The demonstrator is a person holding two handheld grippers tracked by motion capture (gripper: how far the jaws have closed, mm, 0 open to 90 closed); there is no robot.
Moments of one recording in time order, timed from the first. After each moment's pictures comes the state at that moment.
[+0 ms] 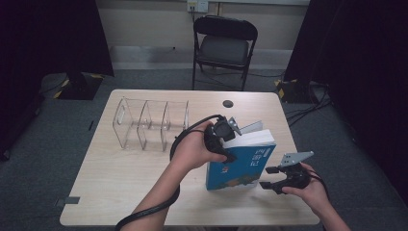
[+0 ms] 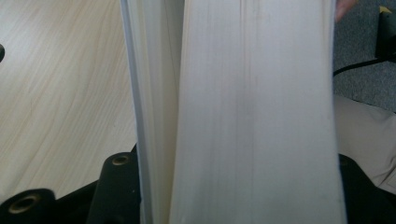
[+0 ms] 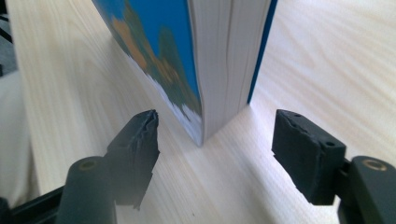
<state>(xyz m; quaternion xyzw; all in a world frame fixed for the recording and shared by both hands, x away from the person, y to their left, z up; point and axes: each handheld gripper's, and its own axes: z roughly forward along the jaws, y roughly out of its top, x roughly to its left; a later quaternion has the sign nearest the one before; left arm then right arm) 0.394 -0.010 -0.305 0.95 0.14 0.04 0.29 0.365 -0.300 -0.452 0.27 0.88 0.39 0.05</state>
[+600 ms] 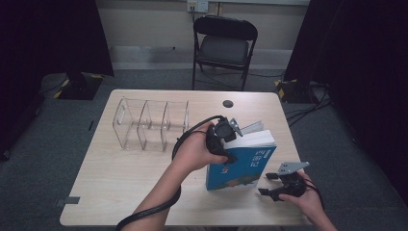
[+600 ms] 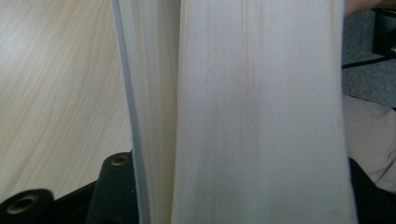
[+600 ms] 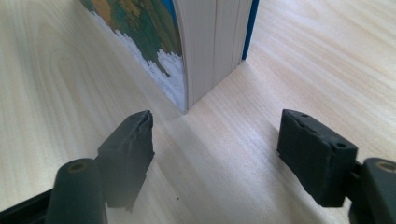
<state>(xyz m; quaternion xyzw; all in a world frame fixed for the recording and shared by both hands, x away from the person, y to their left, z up) 0.394 -0.012 -0.306 0.95 0.13 0.03 0.29 0.356 -0.303 -0.491 0.29 0.88 0.38 0.08</state>
